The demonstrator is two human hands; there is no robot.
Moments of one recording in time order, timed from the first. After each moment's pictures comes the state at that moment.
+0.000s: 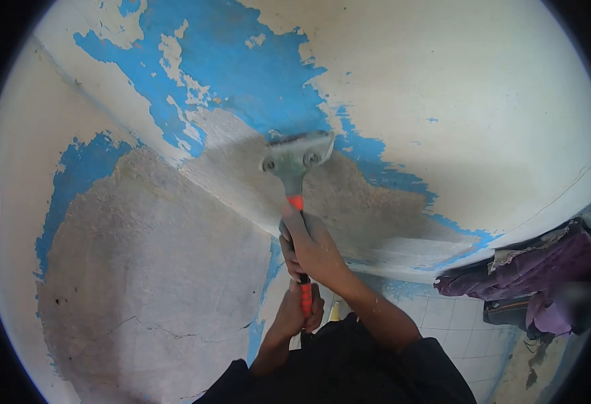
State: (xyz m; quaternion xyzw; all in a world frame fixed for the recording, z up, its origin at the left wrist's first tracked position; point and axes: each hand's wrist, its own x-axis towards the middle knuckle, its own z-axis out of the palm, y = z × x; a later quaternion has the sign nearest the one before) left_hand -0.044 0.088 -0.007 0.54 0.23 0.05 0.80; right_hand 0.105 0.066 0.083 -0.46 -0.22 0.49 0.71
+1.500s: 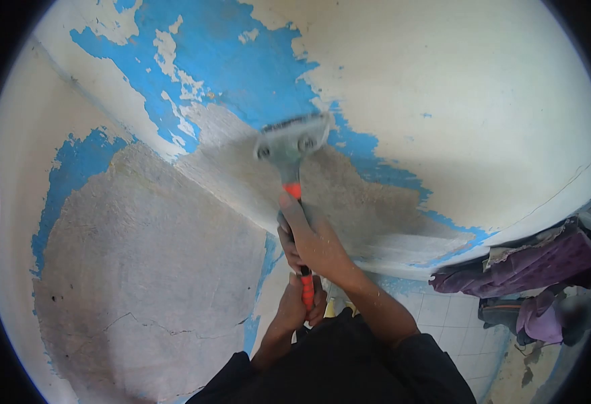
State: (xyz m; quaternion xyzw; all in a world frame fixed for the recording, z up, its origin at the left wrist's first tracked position) left_hand -0.026 0.078 -0.002 0.52 0.17 0.08 0.84; right_hand 0.116 0.057 0.089 -0.46 -0.25 0.47 0.71
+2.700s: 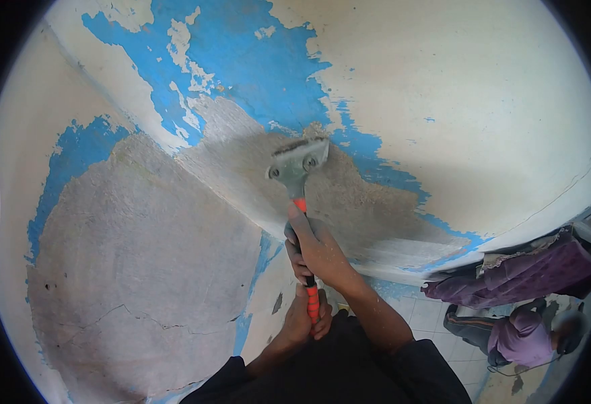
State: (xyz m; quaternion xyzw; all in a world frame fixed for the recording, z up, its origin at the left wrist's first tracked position) left_hand -0.036 0.039 -0.004 0.47 0.24 0.07 0.85; right_hand 0.110 0.047 0.074 -0.49 -0.23 0.53 0.66
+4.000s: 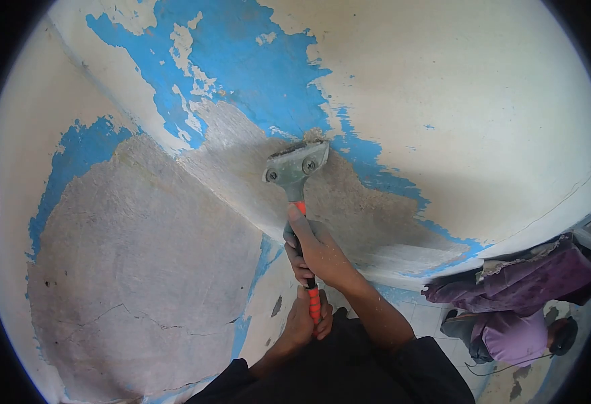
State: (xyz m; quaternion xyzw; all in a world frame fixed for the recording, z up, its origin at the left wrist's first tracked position) left_hand -0.029 0.037 -0.008 0.49 0.24 0.10 0.83; right_hand 0.117 0.046 0.077 -0.47 -0.23 0.55 0.65
